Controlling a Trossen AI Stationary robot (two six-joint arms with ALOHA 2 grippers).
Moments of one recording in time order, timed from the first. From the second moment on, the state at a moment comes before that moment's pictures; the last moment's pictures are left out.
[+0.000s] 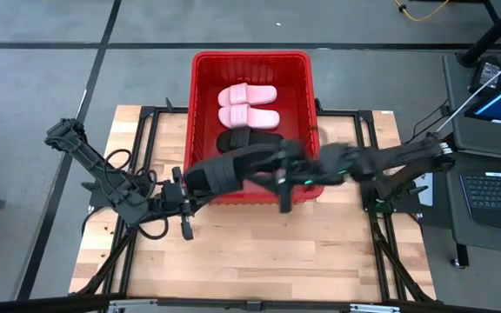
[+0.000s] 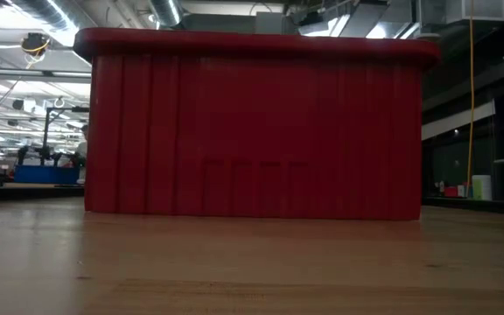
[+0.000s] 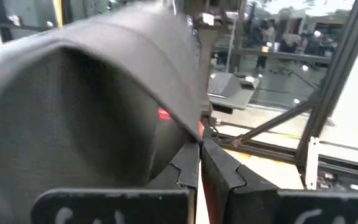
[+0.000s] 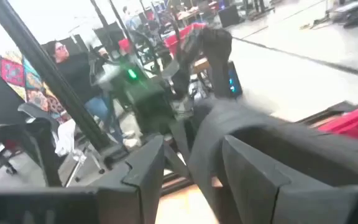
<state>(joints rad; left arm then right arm) -0.66 1.14 0.90 0.13 -0.99 -0.20 0.28 1.51 1.56 -0.14 0.28 0.46</state>
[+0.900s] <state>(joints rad) -0.62 1.14 0.90 0.21 -0.88 -0.08 0.31 1.55 1.64 -0.21 0.27 0.39</state>
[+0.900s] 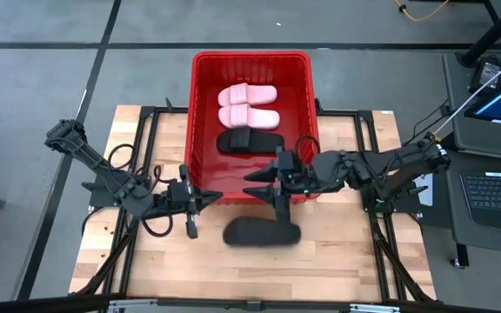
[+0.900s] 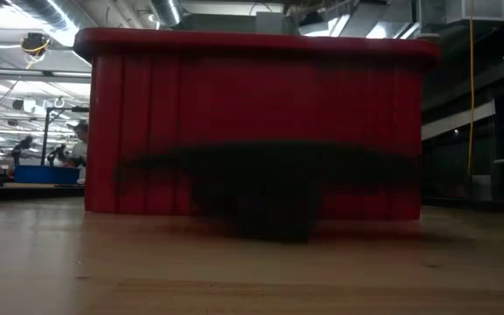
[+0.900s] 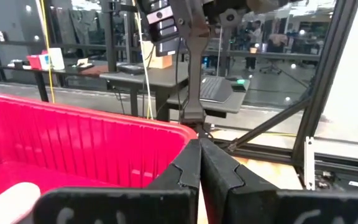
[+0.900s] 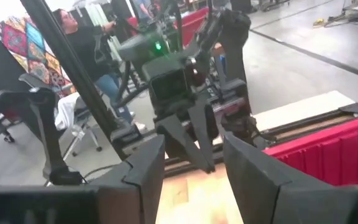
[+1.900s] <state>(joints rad) -0.66 1.14 0.90 0.20 -0.70 -0.06 0.63 1.54 1.64 -0.58 0.42 0.42</state>
